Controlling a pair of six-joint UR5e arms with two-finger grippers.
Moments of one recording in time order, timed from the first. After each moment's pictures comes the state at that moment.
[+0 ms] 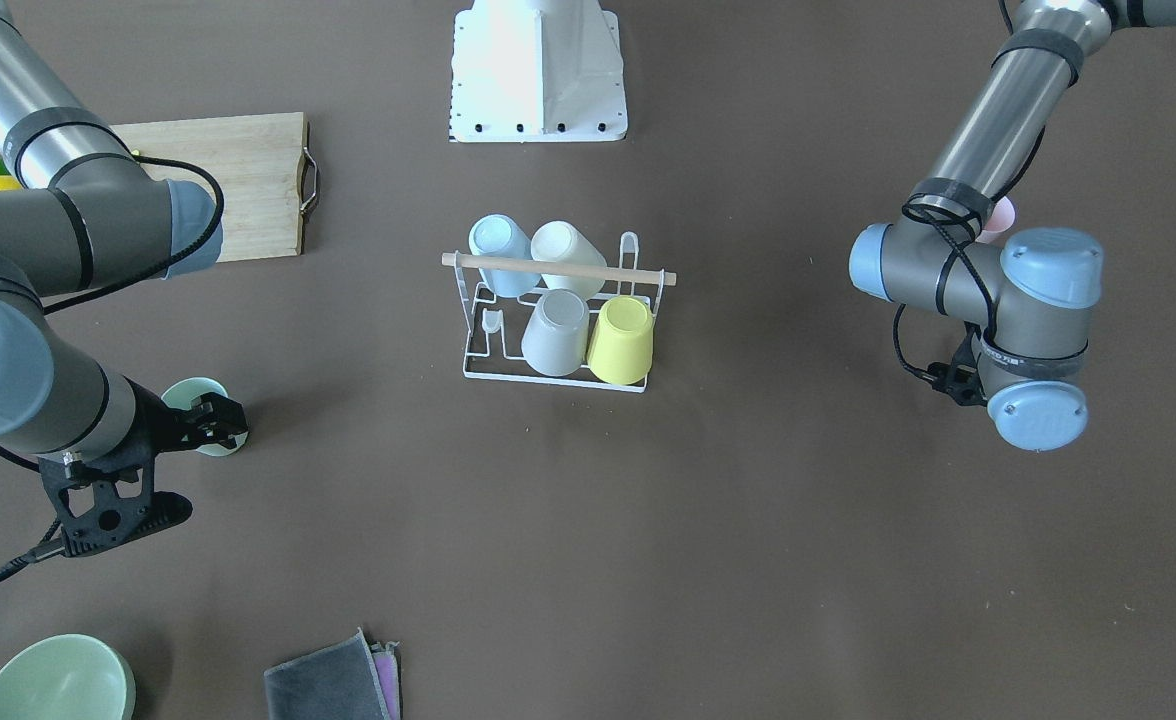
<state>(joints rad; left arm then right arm) -0.91 -2.15 -1.19 -0.58 -2.20 0.41 1.01 -0.86 1.32 -1.76 2.22 0.22</state>
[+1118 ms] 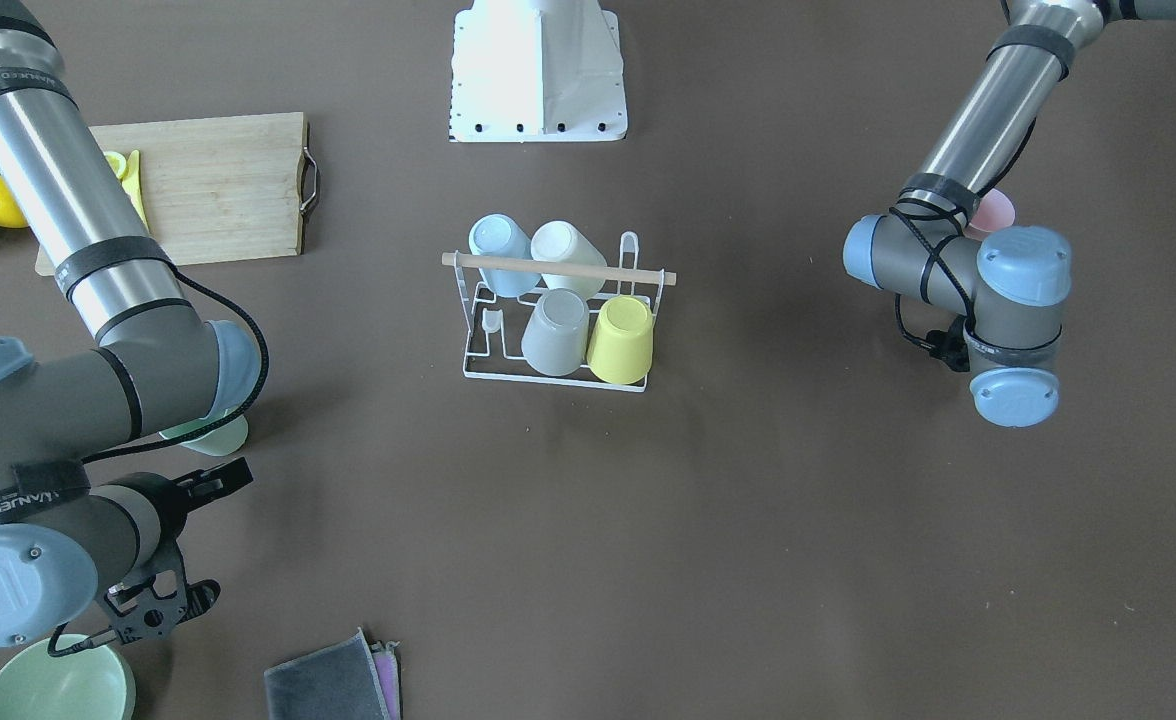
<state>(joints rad) -0.86 -2.10 -1.19 -0.50 -2.18 0.47 1.01 -0.65 0.83 -1.91 2.34 -0.02</state>
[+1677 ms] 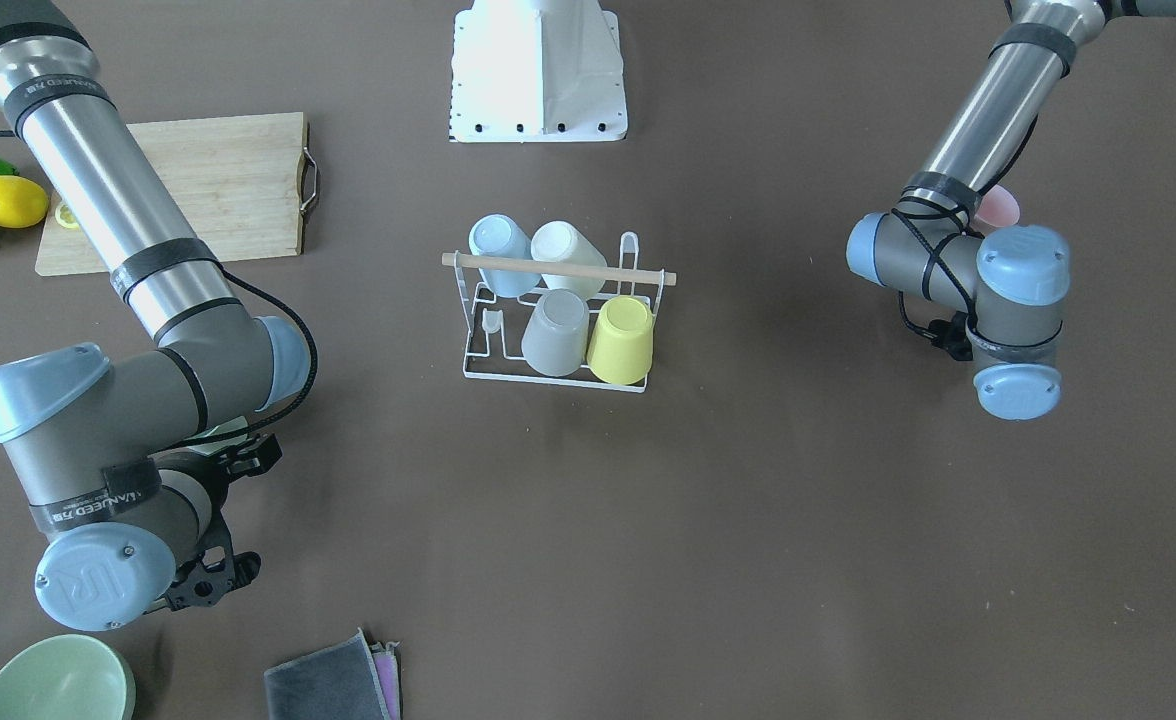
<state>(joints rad) -0.85 -2.07 -1.19 -0.47 -2.19 0.52 0.95 -0.62 0.79 -2.00 2.30 -0.05</state>
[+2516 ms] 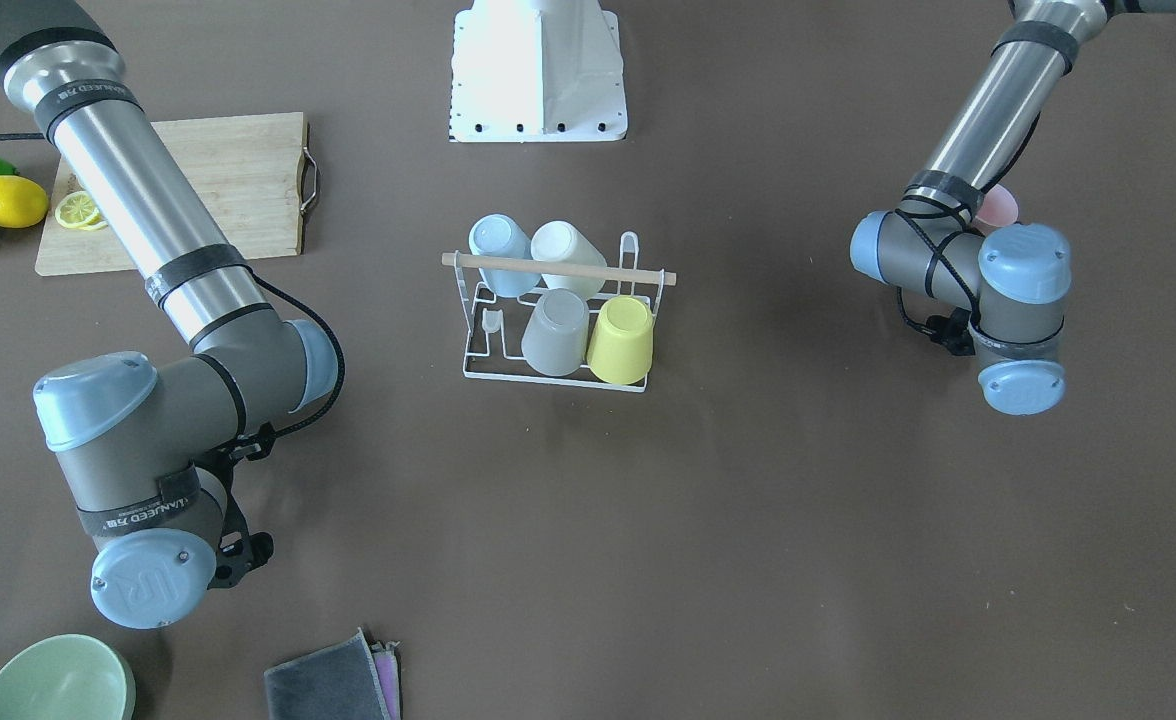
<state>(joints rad) -0.84 -2.06 -1.19 -0.45 -2.25 0.54 0.92 -0.57 0.71 -2.09 2.22 -0.15</state>
